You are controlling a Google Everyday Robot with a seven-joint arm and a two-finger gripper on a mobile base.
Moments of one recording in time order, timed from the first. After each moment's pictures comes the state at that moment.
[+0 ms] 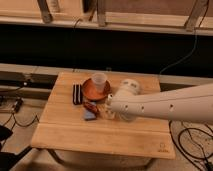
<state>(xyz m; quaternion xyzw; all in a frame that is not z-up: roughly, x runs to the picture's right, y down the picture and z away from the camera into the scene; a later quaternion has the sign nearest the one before) 0.108 0.156 0.717 -0.18 0.18 0.35 0.90</state>
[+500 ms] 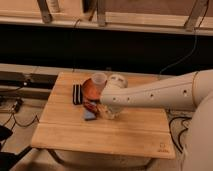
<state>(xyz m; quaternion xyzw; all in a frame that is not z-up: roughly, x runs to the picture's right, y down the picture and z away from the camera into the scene) 0.065 0.099 0.779 -0.16 0.12 0.37 0.90</state>
